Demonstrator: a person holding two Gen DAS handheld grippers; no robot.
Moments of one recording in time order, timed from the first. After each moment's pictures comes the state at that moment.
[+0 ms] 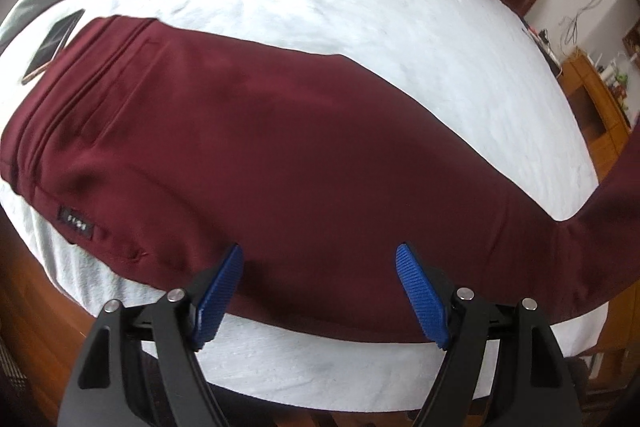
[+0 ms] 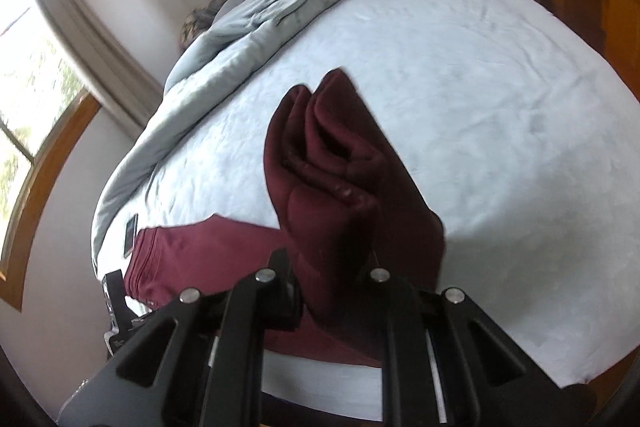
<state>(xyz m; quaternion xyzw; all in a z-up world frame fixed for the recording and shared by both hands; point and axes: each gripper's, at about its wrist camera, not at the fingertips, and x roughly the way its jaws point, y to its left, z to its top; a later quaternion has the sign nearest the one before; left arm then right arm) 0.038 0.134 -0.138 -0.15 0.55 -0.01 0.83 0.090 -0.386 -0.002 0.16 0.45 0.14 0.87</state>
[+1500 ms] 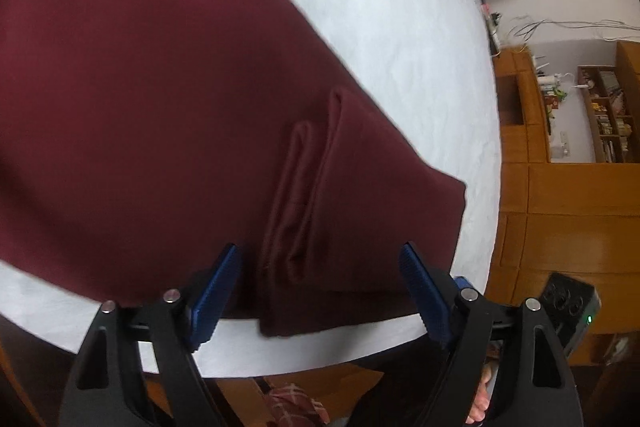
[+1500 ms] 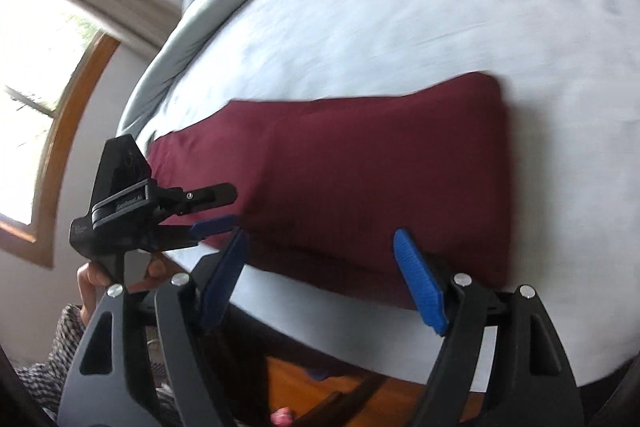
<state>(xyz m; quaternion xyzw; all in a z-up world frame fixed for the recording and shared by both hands) 0.068 0.093 -0.173 -0.32 0.65 -0.17 0.67 0.062 -0.351 -0.110 0.18 0.56 0.22 0.78</state>
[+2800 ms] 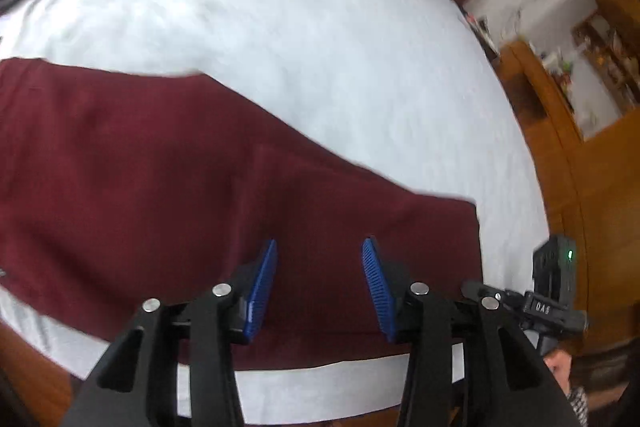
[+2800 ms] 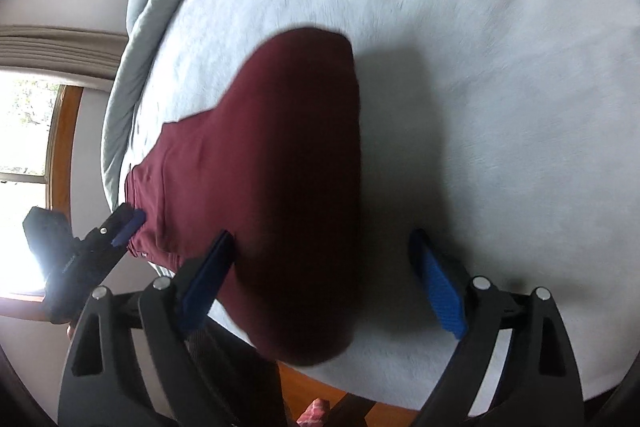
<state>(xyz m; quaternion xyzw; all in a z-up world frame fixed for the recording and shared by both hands) 0.069 0.096 -0.116 -0.17 0.56 -0.14 0.80 0.101 -0.394 -0.196 0.27 0.64 0.17 0.70</state>
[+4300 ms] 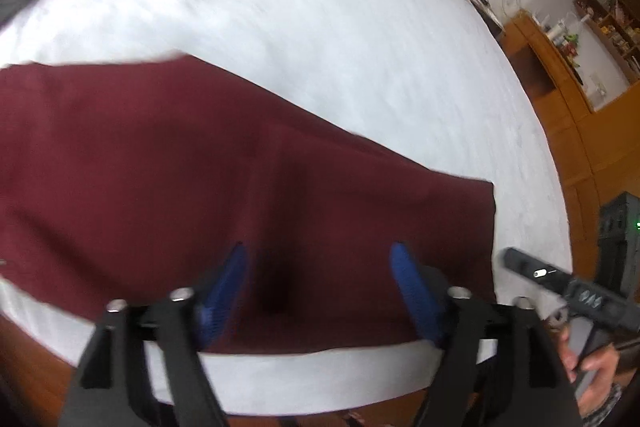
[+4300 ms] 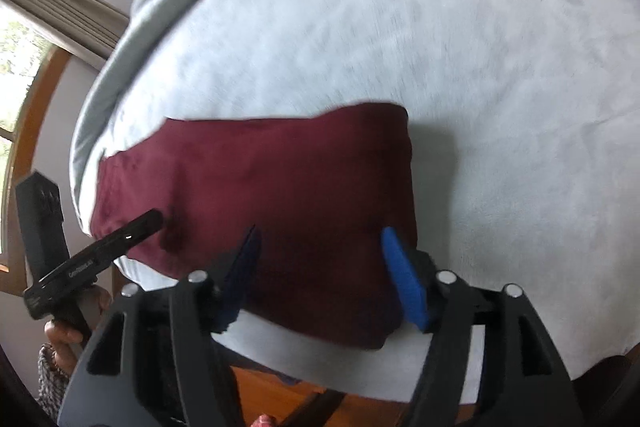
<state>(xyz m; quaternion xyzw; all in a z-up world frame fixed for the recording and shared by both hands) 0.038 0.102 -0.104 -0.14 0.56 -0.12 0.81 0.085 -0.374 -0.121 0.16 0.59 0.14 0.78</state>
